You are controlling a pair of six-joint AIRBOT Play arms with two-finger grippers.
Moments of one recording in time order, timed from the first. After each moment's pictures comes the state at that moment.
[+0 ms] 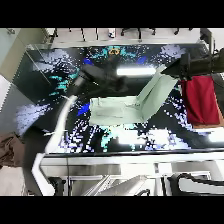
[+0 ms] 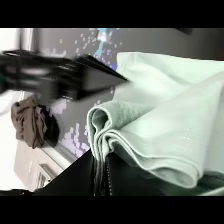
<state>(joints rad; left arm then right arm) -0.41 -1.89 2.04 -2.37 1.20 1.53 -0.18 -1.44 1.67 2.58 -1.52 -1.72</state>
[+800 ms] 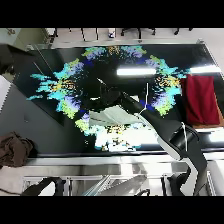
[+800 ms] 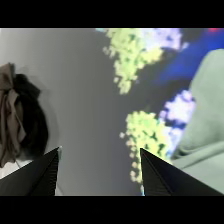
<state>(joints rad) 0.16 -1.09 1.75 -2.37 1.44 1.68 0.62 -1.93 1.67 2.56 -0.77 -1.70</state>
